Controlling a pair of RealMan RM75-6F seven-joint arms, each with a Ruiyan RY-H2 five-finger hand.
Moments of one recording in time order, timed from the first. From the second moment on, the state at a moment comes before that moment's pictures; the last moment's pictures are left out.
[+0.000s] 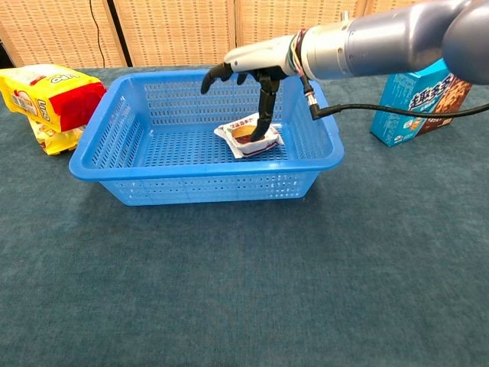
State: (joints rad) left arm -0.29 -1.03 -0.12 -1.80 1.22 1.40 0.12; right arm 1.24 -1.63 0.20 -1.01 -1.39 0.47 0.29
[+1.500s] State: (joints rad) left arm -0.28 -1.03 -0.15 -1.78 1.22 1.33 0.09; right arm 1.24 -1.67 0.20 -0.93 -1.41 0.54 0.36
